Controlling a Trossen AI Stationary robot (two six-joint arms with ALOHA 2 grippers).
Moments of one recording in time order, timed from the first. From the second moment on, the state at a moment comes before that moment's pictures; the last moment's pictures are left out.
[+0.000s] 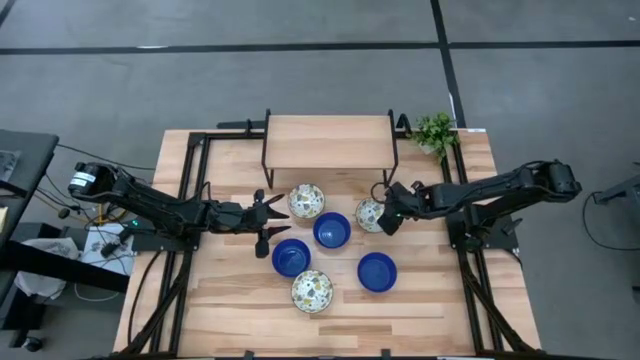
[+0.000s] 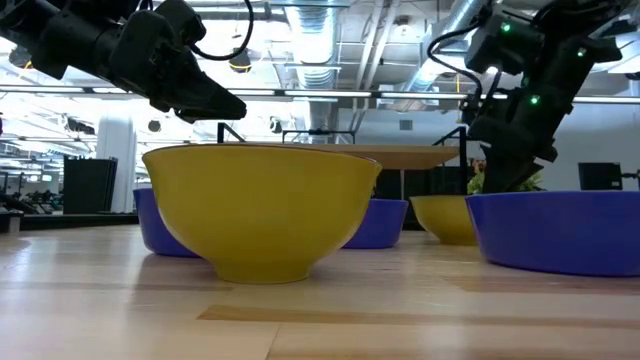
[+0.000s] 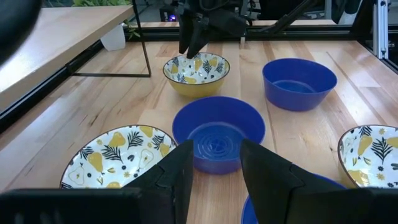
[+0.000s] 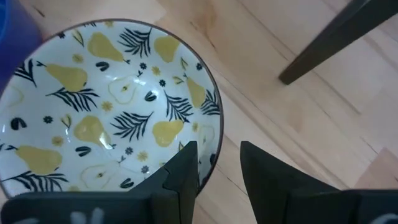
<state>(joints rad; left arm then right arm) -0.20 1.00 0.36 0.48 -0.30 -0.01 0.00 1.25 0.60 -0.55 0.37 0.65</state>
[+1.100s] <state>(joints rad) -0.20 1.00 0.36 0.48 -0.30 -0.01 0.00 1.30 0.60 -0.54 0.34 0.65</state>
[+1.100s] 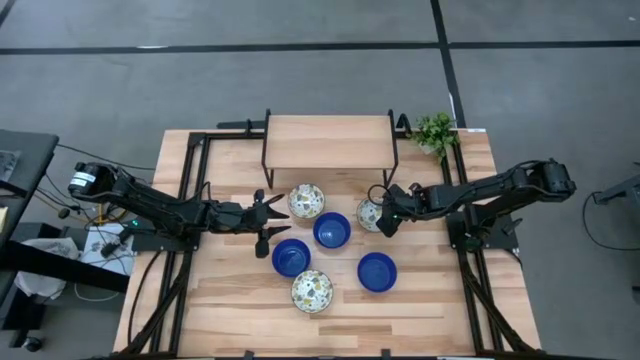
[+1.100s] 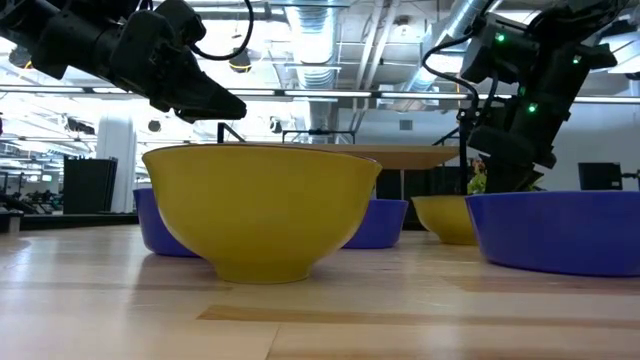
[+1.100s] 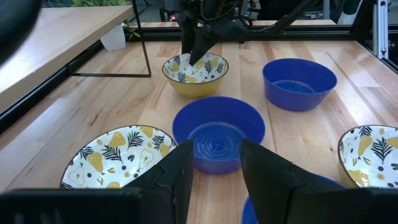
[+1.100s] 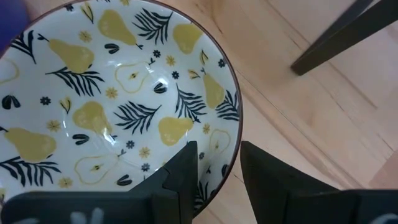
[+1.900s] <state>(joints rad) -0.20 1.00 0.36 0.48 -0.30 -0.01 0.00 1.30 0.60 -0.53 0.34 0.65</state>
